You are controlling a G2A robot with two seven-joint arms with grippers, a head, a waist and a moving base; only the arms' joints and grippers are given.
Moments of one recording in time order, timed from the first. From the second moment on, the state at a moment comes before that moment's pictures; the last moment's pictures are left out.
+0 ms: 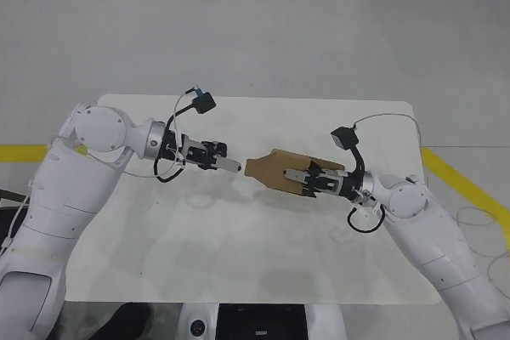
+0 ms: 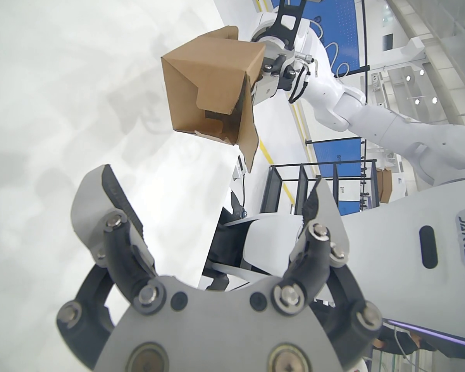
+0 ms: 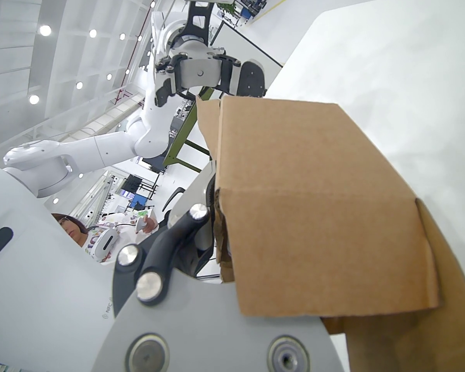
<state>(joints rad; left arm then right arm) 0.62 -0.98 -1.00 -1.41 -0.24 -0.28 -1.39 -0.92 -1.03 0.98 -1.38 0.32 -0.72 0.86</state>
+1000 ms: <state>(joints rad) 0.60 -0.99 -0.94 -1.36 -0.20 -0.25 -1.40 -0.93 -1.05 0.98 -1.51 0.38 -0.73 0.91</state>
